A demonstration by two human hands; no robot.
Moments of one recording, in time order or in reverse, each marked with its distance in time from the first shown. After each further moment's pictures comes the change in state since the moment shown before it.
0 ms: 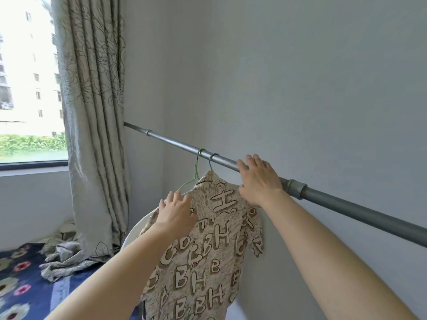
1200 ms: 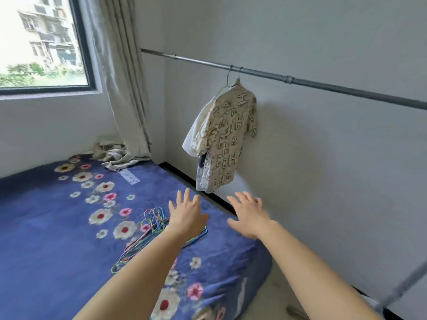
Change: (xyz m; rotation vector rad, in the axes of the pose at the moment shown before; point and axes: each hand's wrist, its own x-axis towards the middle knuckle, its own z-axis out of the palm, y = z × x) left_hand -0.572 -0.249 -0.053 -0.100 -0.334 0.133; right_hand -0.509 -0.445 -0.118 0.200 -0.552 0.132
